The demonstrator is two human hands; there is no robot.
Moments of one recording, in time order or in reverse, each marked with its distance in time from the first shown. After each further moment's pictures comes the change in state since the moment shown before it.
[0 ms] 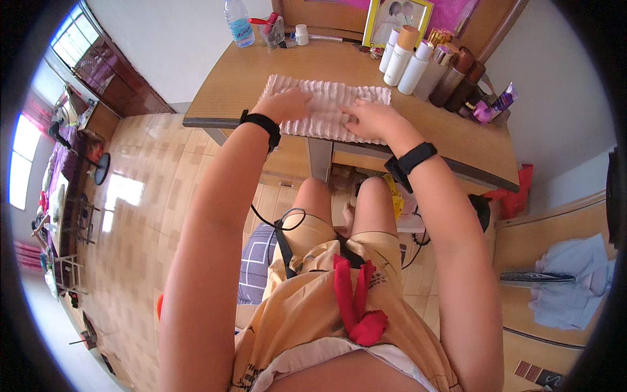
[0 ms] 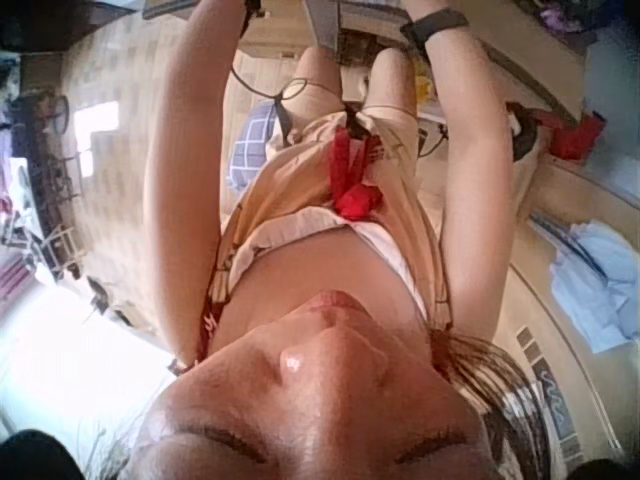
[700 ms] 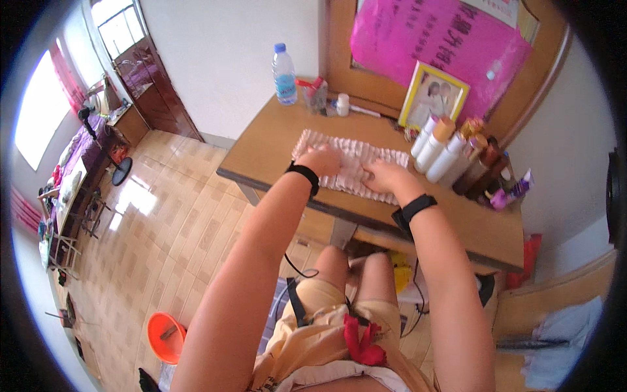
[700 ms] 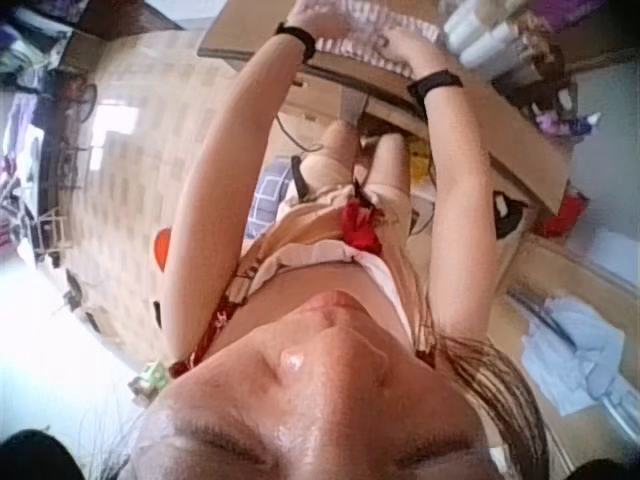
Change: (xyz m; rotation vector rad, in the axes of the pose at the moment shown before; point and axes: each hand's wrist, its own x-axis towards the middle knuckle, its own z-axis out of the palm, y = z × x) left_hand 0.025 -0.018 -0.014 0.062 -0.046 -0.187; right_hand 0.081 0.016 0.001 0.032 -0.076 -0.007
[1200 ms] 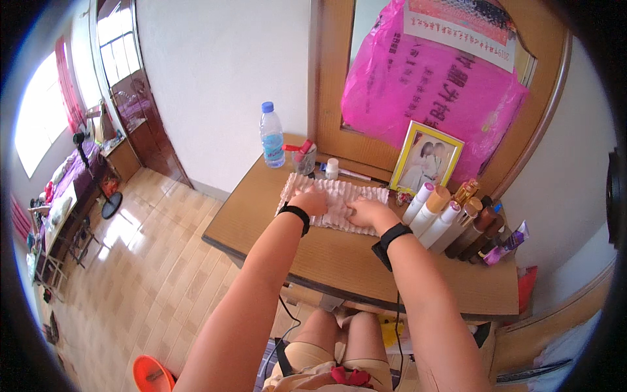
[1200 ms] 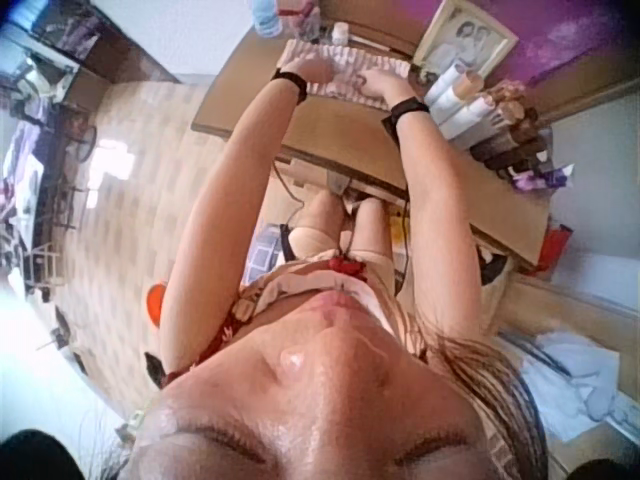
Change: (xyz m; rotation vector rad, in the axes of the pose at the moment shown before) left_hand 0.131 -0.075 0.034 -0.028 -0.158 -0.023; right_hand 0.092 0.031 -0.017 0.005 -0.073 0.093
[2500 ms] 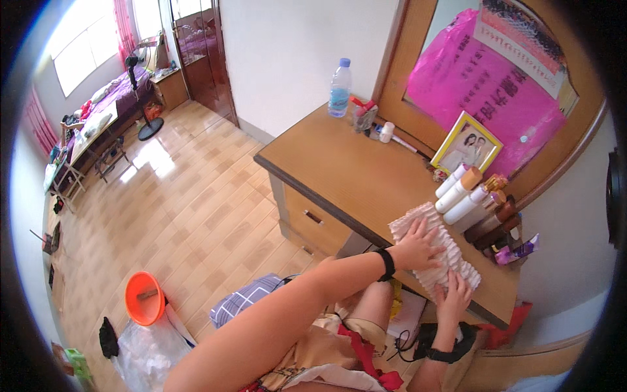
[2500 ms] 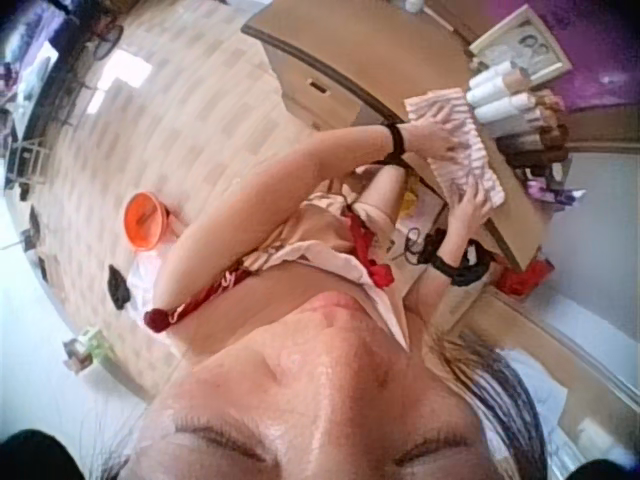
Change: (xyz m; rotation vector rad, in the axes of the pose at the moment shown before) left_hand -0.150 0.270 0.058 -0.206 0.597 0.443; right_hand -0.324 0.046 0.125 -0.002 0.660 0.375
